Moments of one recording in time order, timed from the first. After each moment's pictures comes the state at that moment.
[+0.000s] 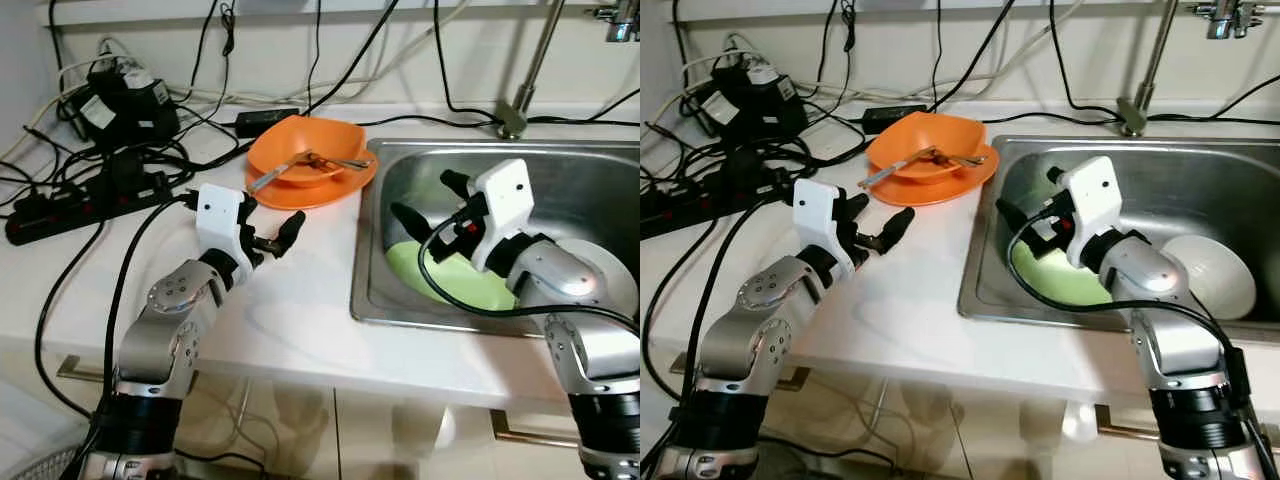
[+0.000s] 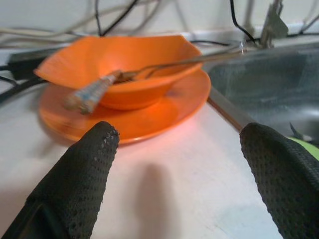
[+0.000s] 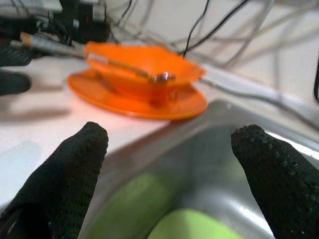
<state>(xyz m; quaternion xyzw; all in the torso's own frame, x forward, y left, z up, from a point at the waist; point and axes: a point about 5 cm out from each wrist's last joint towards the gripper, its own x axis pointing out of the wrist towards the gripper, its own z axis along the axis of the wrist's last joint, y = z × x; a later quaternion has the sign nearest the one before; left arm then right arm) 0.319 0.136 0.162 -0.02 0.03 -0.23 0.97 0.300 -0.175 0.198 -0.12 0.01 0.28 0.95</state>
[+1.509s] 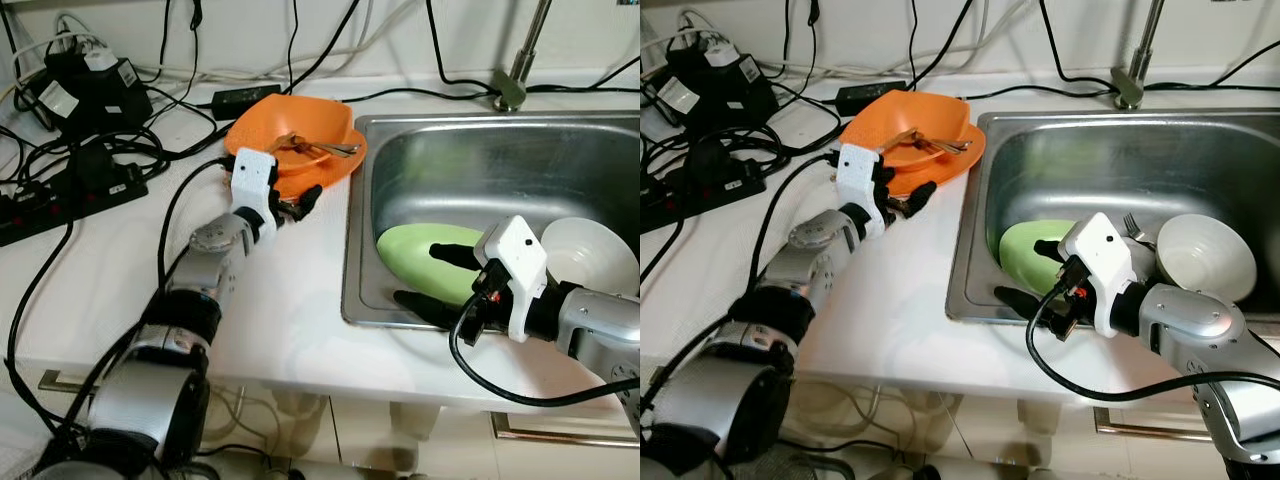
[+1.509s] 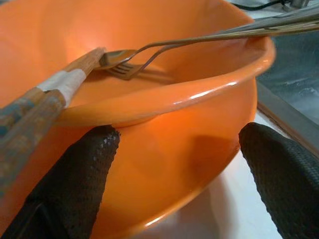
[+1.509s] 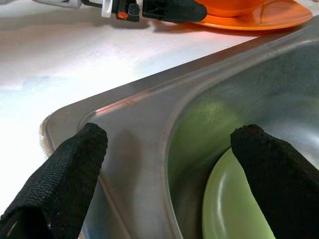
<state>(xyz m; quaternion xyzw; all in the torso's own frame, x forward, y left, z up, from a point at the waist) 0.395 0.125 0.168 -0.01 0.05 -0.23 0.97 0.247 -0.178 0.193 -0.13 0.12 0.41 0.90</state>
